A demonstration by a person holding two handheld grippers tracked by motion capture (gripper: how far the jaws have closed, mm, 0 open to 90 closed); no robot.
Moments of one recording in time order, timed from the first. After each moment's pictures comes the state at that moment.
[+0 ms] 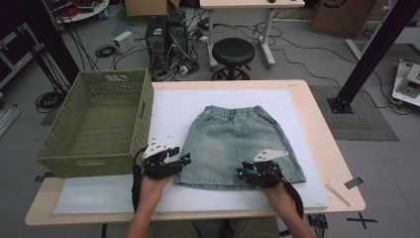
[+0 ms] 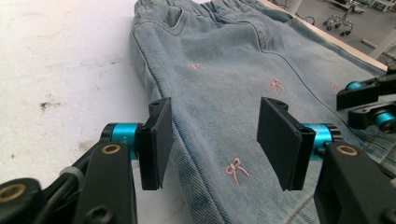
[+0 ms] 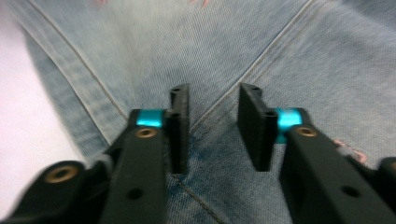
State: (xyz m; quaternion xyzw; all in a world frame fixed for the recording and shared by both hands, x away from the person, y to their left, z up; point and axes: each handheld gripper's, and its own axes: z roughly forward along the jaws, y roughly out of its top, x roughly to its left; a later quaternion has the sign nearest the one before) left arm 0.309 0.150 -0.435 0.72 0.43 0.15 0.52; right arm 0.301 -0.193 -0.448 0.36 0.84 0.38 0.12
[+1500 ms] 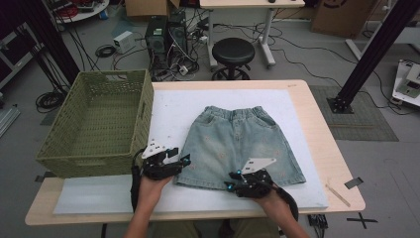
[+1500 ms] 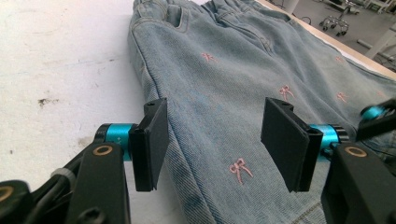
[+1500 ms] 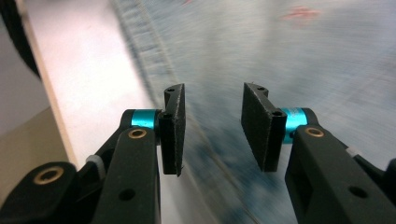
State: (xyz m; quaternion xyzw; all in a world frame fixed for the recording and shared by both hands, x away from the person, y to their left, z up) left arm 0.307 0.153 -0.436 0.72 0.43 0.15 0.53; right arm 0.279 -0.182 -0.440 0.28 0.86 0.41 0.08
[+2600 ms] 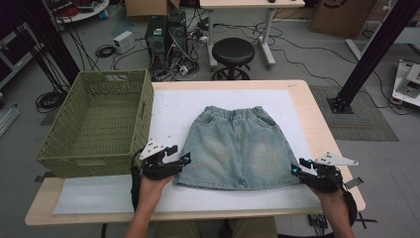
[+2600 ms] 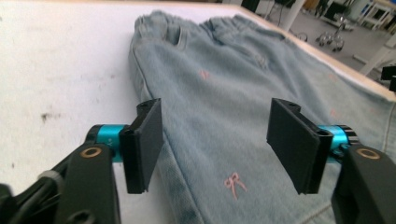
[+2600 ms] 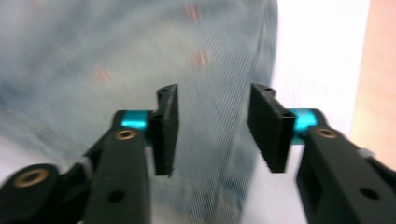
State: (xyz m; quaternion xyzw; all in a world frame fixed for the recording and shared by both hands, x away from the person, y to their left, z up) left arm 0.305 0.152 -0.430 0.69 0.43 0.16 0.56; right arm 0.277 -0.341 -0.428 0.45 0.76 0.41 0.21
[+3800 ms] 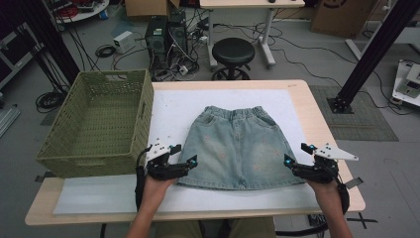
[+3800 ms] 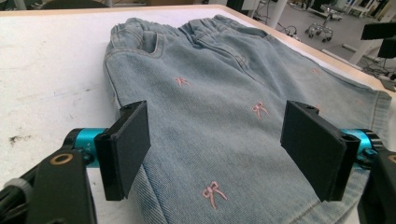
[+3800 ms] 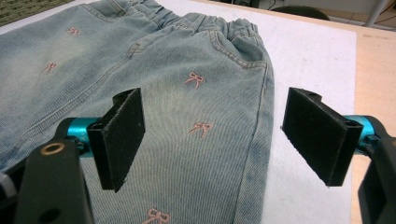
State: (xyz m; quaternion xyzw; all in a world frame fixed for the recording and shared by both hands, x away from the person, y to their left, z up) left arm 0.302 0.138 -0.428 0.72 0.39 0.16 0.55; right arm 0.290 -0.328 -0.417 0.43 0.74 0.46 0.26
